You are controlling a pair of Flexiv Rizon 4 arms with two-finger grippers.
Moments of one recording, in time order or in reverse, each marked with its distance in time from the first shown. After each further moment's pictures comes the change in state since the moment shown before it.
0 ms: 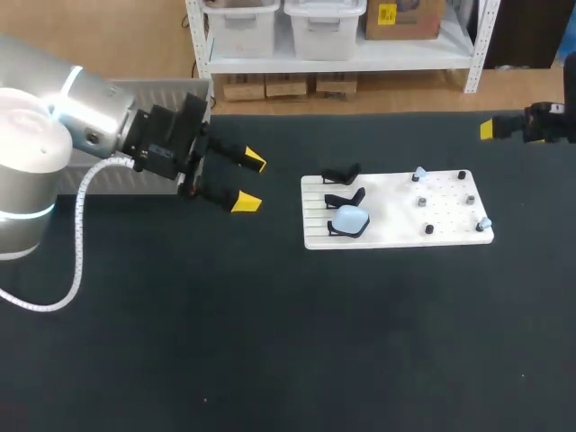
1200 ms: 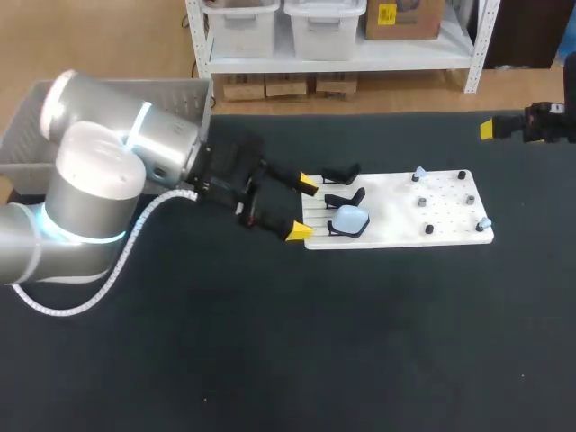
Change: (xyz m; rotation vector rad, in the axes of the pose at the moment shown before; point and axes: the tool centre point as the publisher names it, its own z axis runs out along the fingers) left arm 0.006 -0.001 0.095 0.052 -0.039 0.096; right arm 0.000 0.000 0.000 0.000 0.000 0.000
